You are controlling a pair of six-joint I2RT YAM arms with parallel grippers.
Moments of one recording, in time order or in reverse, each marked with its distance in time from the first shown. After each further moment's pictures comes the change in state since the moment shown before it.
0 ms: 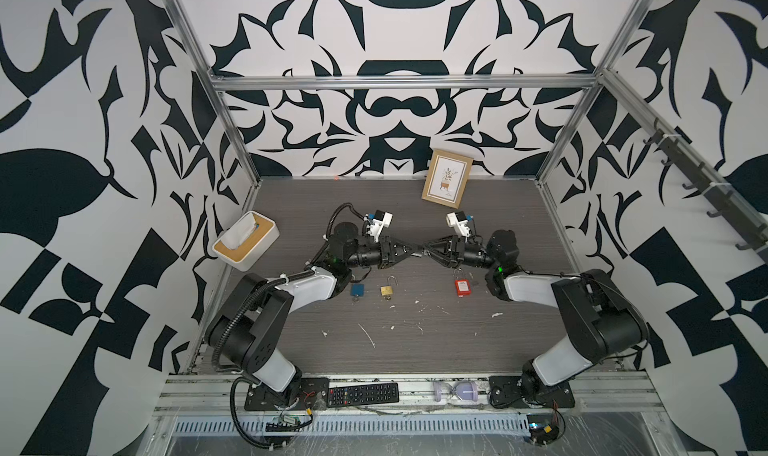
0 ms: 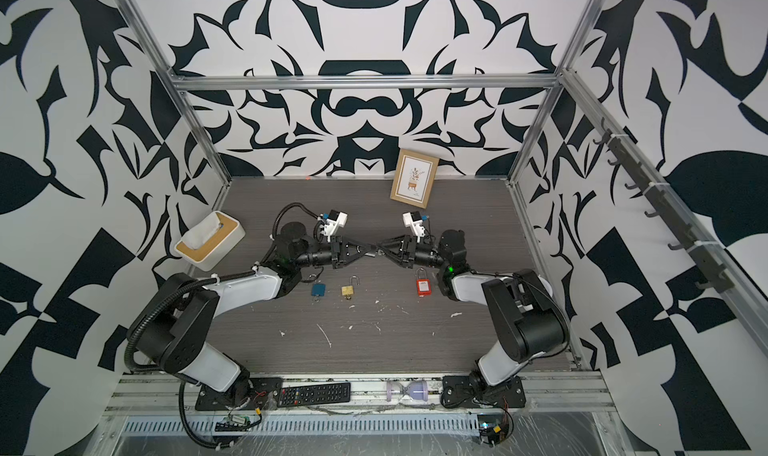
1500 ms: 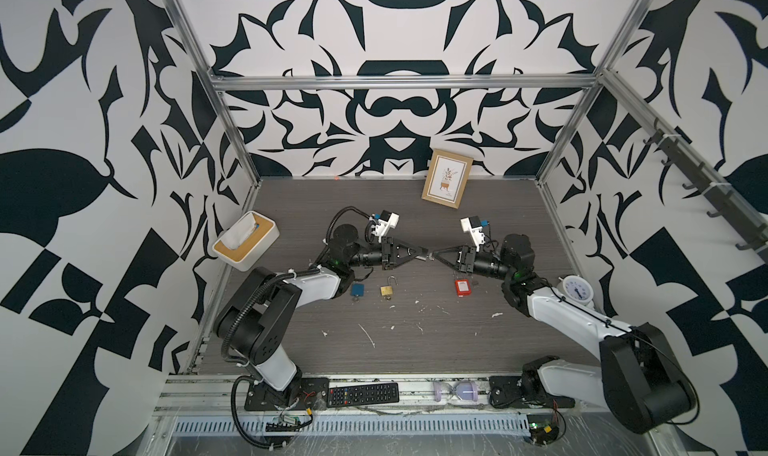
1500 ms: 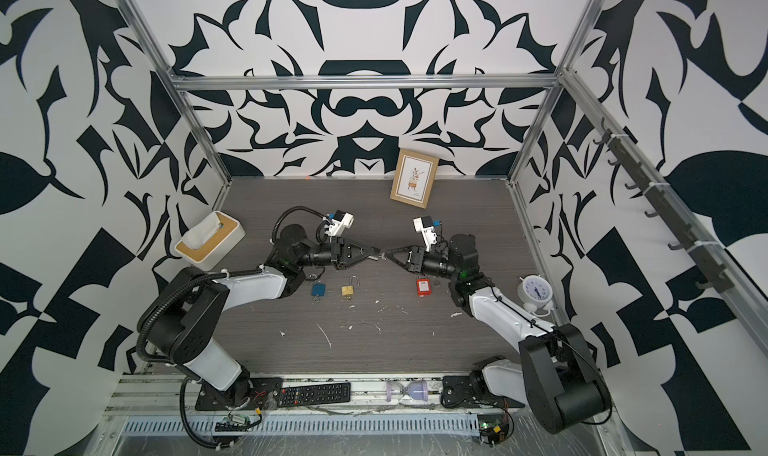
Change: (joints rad) left arm -0.020 0.064 0.000 0.213 0.112 -0.132; right arm 0.033 -0.318 -0.041 -0.475 0.097 -0.304
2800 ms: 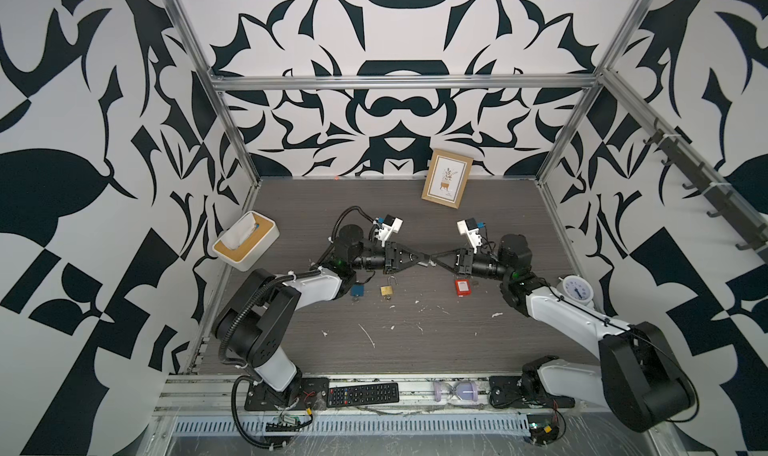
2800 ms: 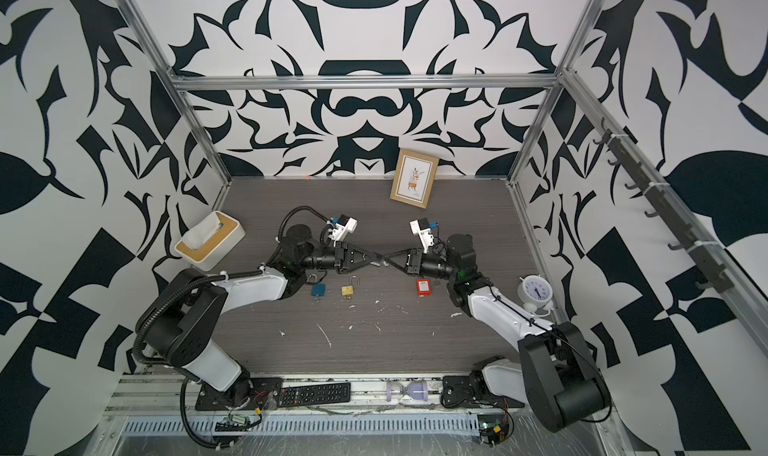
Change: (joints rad) left arm -0.019 -0.026 0.010 -0.169 -0.012 0.132; right arm 0.008 0.004 0.003 -0.038 -0.025 -0.004
